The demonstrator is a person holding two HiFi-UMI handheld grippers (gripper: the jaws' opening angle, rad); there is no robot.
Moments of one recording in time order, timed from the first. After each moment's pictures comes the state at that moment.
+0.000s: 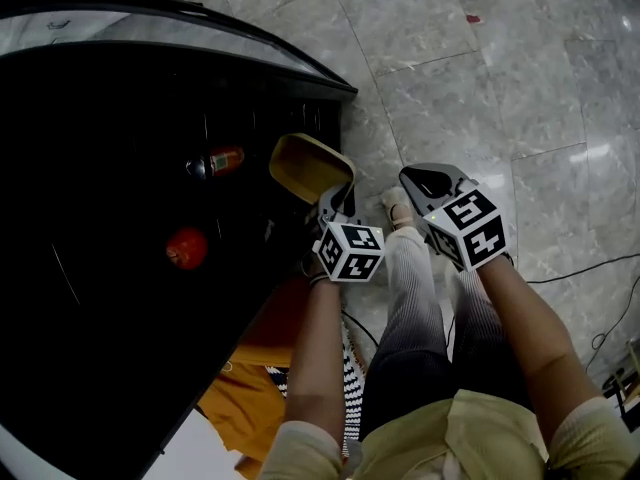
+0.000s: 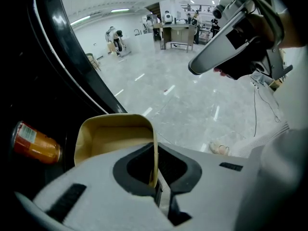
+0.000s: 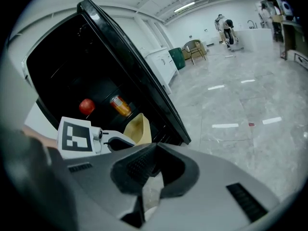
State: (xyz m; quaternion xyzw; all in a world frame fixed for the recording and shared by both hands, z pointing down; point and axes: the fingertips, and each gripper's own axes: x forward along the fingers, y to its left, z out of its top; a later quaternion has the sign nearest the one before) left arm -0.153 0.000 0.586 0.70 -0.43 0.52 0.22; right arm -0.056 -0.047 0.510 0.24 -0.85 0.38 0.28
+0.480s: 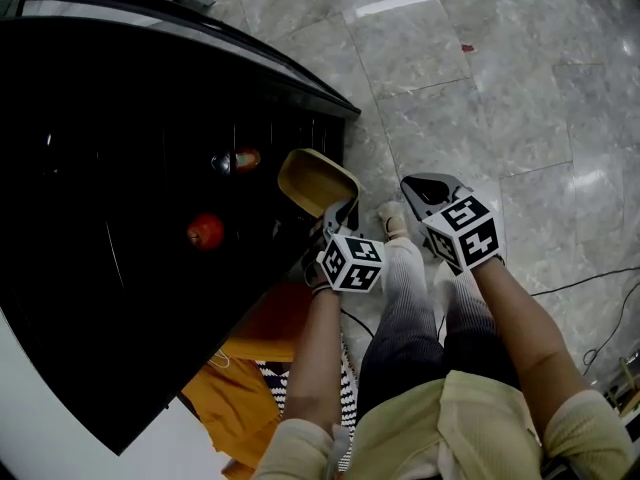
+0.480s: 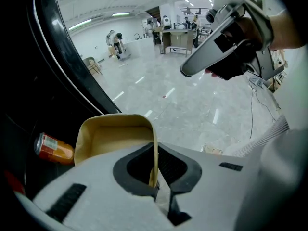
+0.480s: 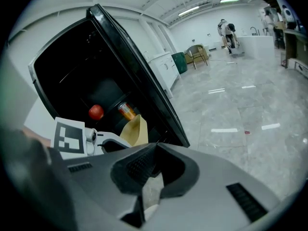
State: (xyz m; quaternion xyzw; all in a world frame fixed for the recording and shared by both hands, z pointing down) left arm -0.132 0.012 0.527 0.71 -0.44 0.51 0.21; right arm -0.040 -0.046 0.455 0.24 -0.86 0.36 0.28
